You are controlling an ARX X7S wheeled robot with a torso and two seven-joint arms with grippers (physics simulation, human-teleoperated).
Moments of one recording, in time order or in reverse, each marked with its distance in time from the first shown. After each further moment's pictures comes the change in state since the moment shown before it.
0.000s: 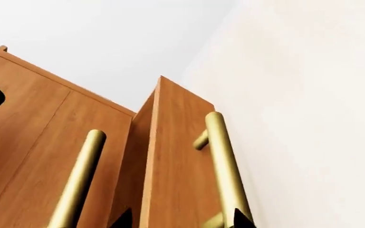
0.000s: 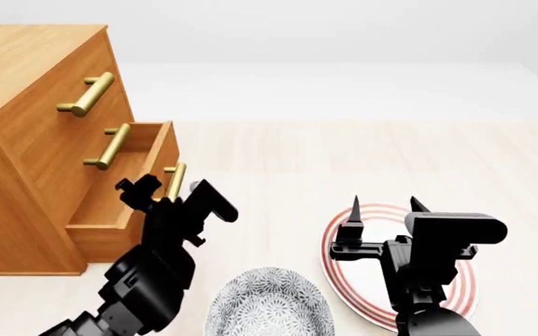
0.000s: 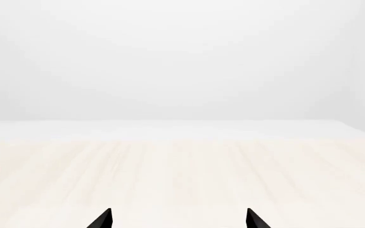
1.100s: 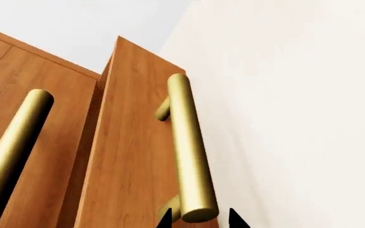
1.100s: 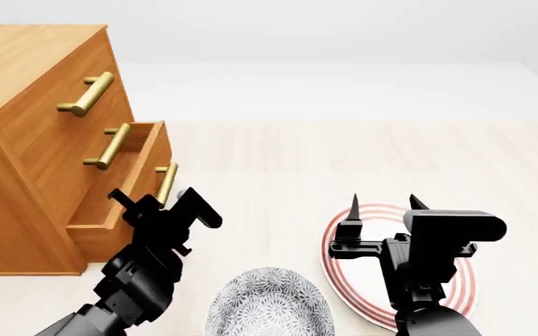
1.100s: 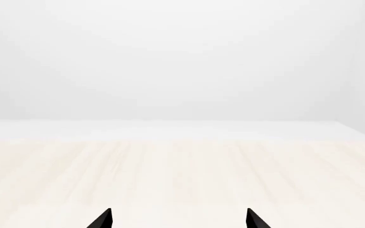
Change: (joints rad) left arm -0.039 0.043 -0.024 -0.344 0.025 0.173 0.092; right arm 0.007 -0.015 0.008 -0.012 -0.021 0.023 -0.016
